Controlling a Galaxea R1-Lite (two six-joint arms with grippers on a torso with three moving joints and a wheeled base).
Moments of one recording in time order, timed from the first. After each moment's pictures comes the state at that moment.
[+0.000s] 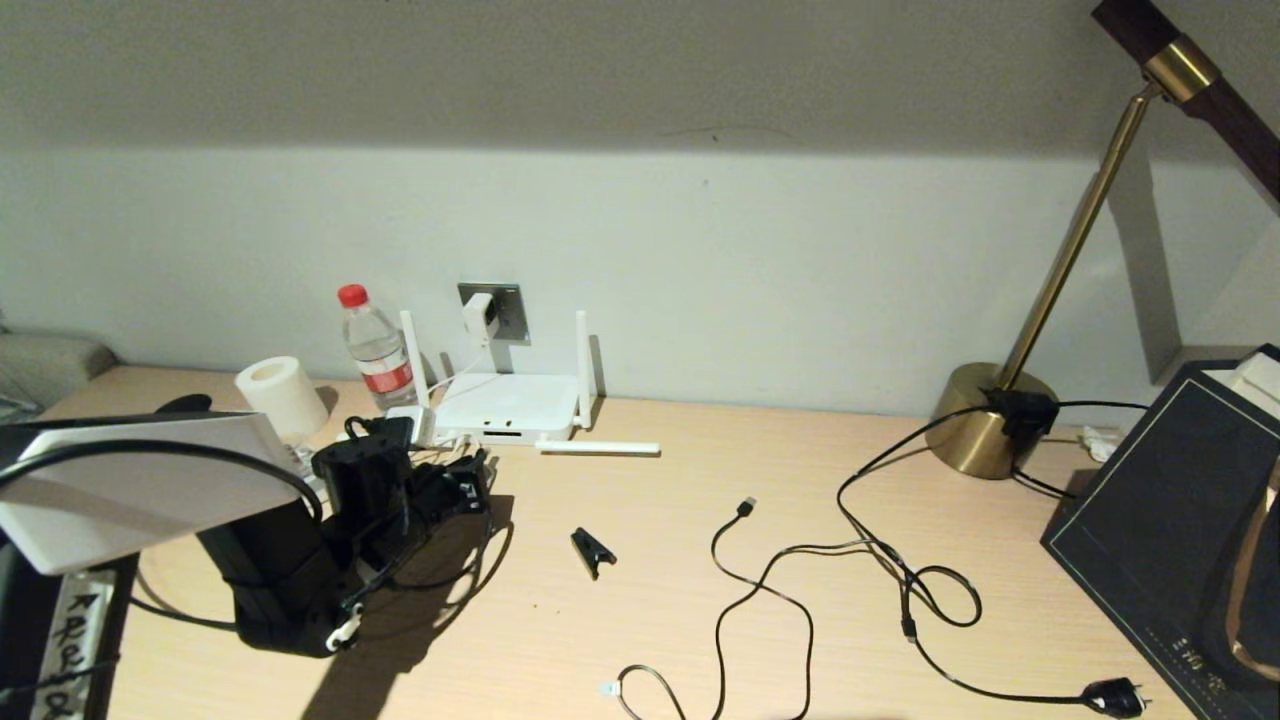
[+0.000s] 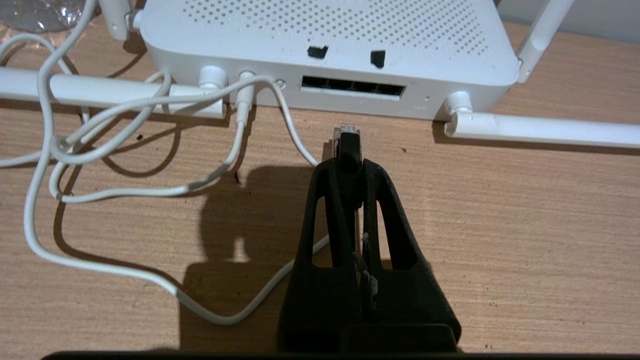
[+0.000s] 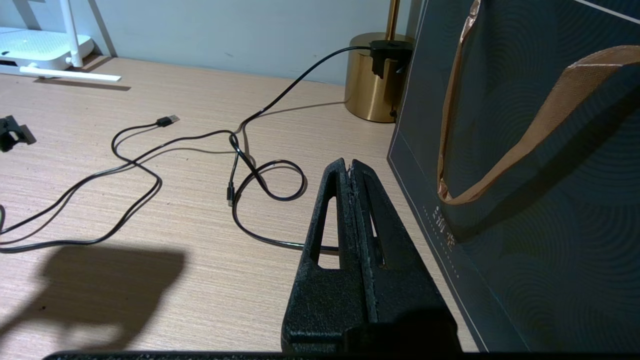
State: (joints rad) left arm -0.17 2.31 -0.74 -1.38 0.01 -0.08; right arm 0.00 0.00 0.00 -0.09 0.03 -0.04
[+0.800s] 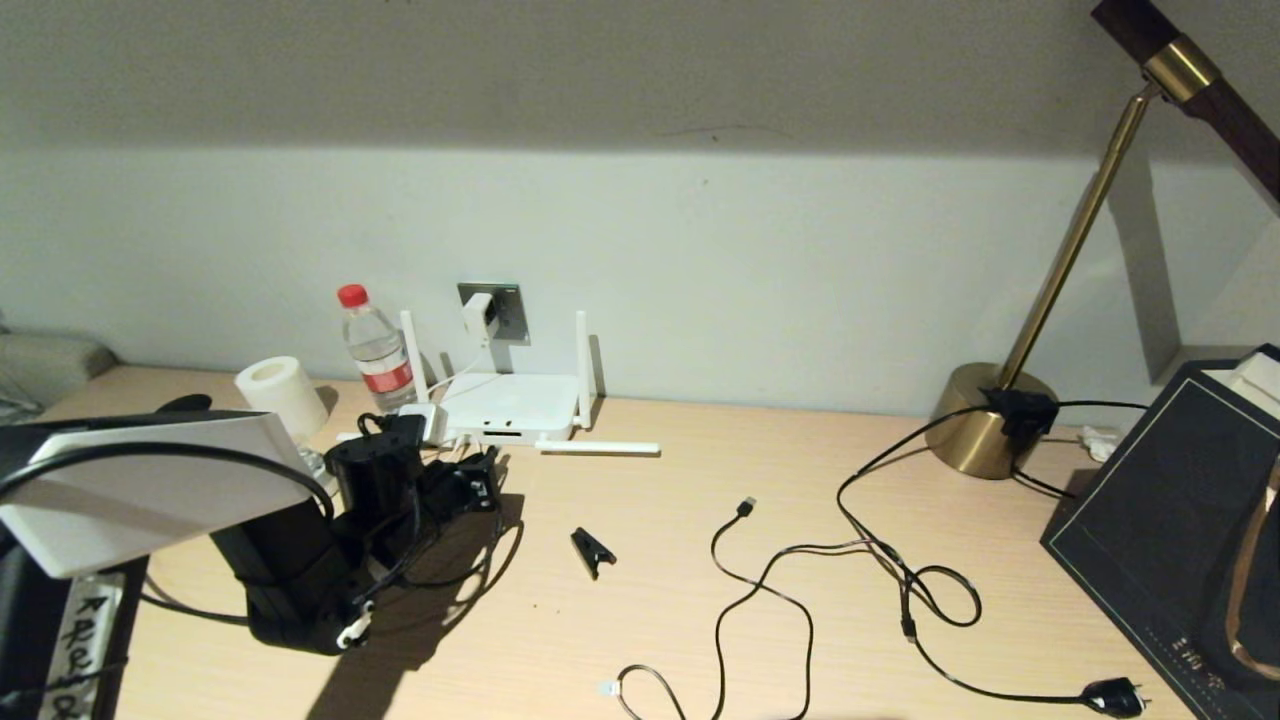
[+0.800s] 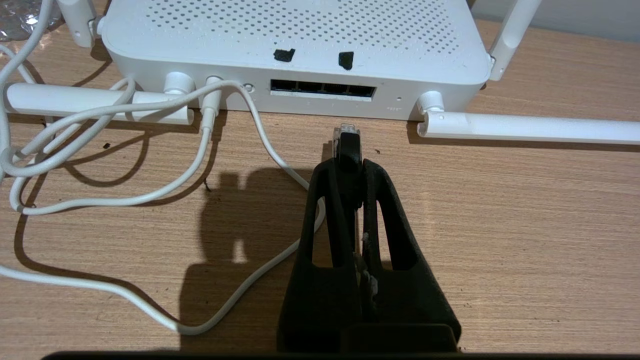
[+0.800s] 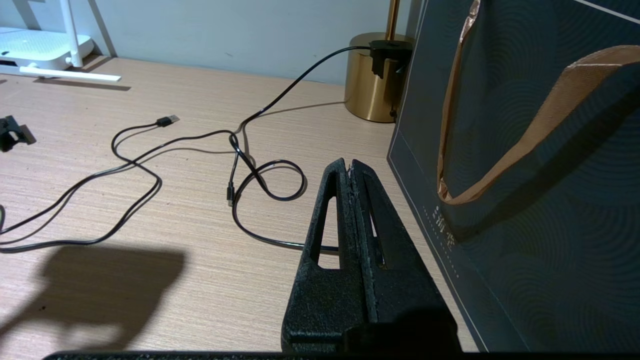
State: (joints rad) left arm -0.19 2.31 -0.75 -1.38 0.01 -0.08; right arm 0.00 0.00 0.00 -0.09 0.03 -0.04
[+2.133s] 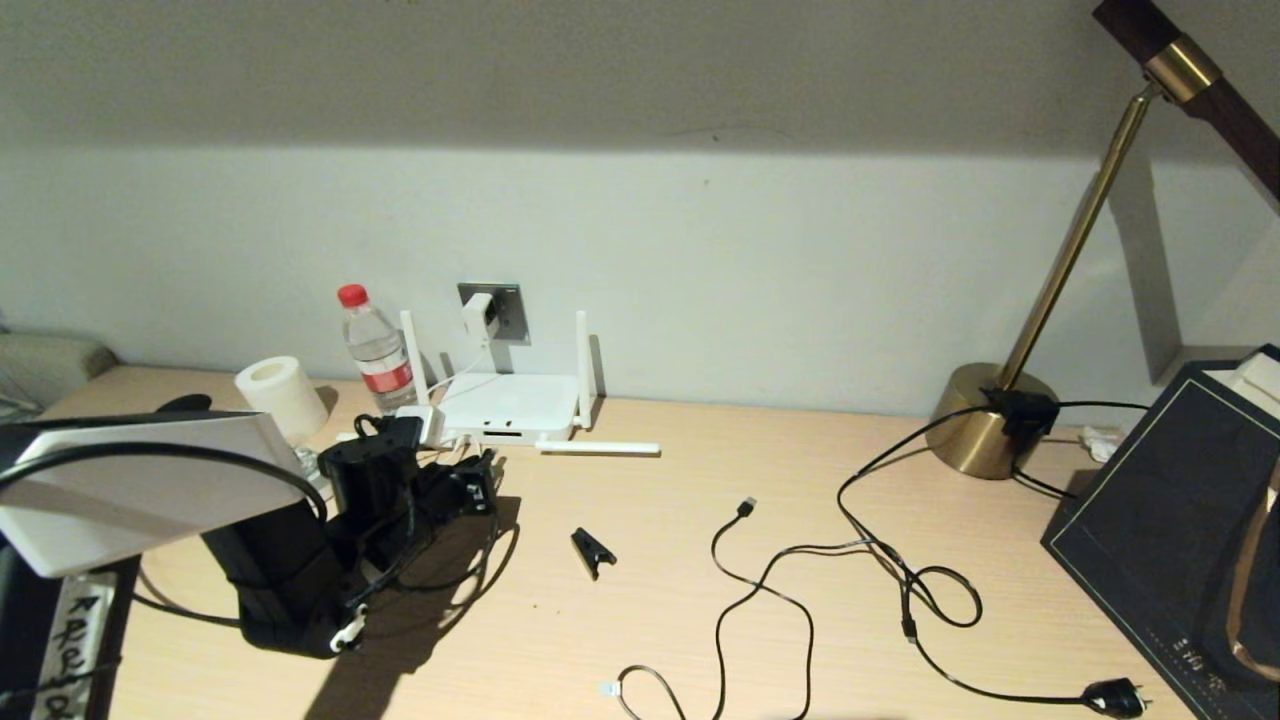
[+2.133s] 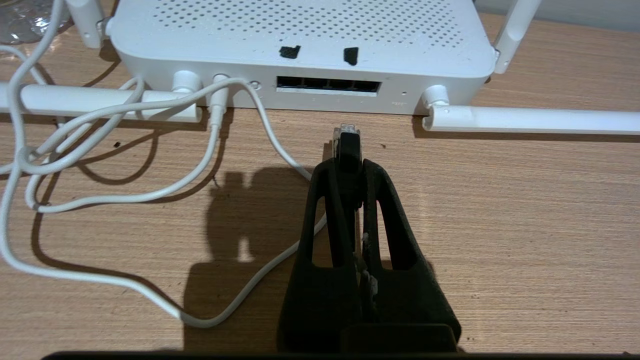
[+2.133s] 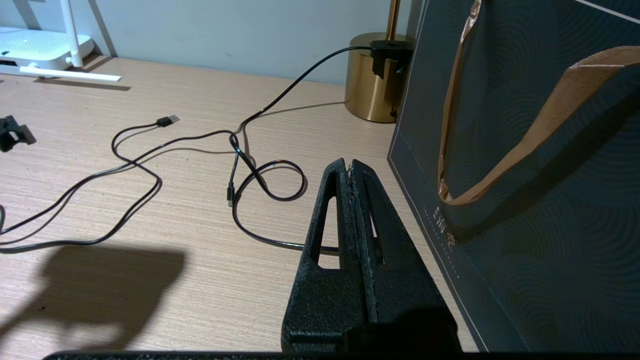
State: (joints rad) left arm -0.19 2.30 -0.74 -1.38 0.00 -0.05; right arm 0.00 0.00 0.00 -0.09 0.03 -0.04
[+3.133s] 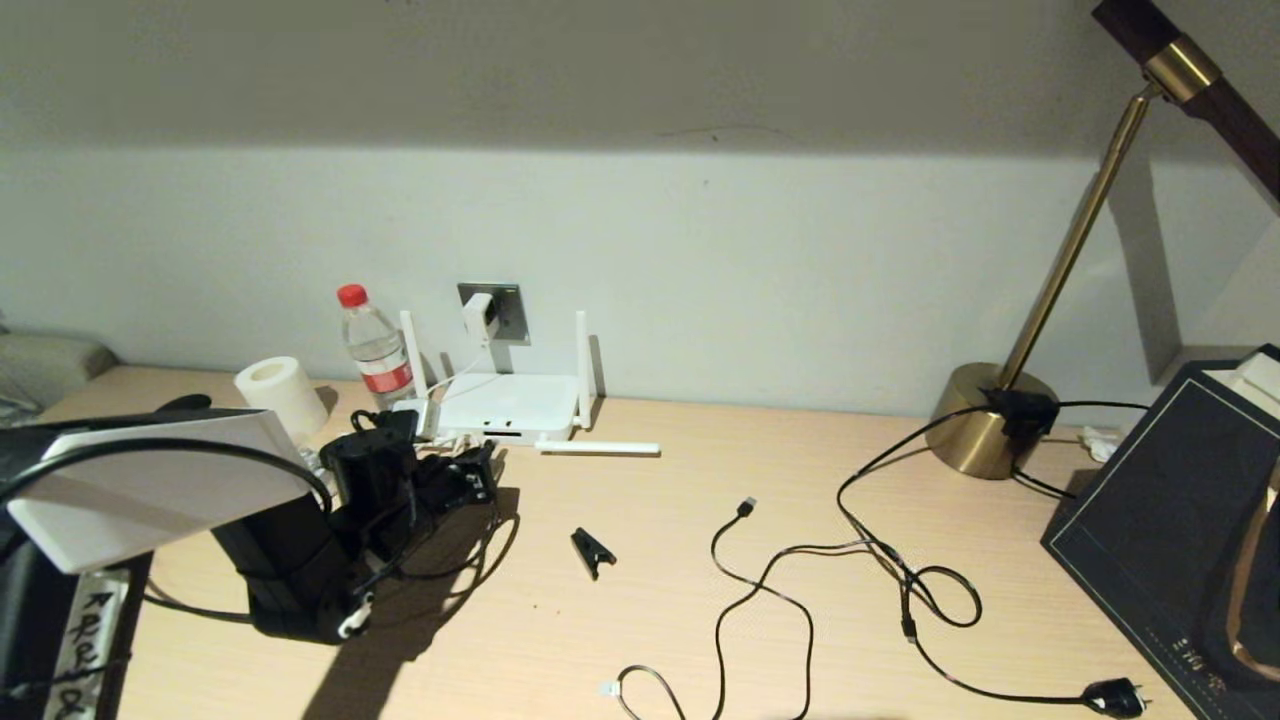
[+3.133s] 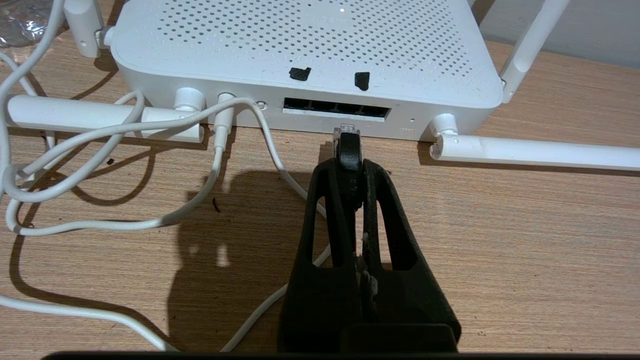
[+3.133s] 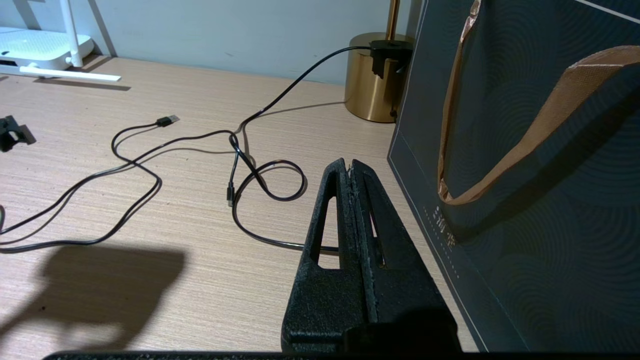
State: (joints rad) left arm -0.16 2.33 -0.80 -1.37 -0.02 -0.11; right arm 0.00 0.00 0.00 -0.09 0.03 -0.04
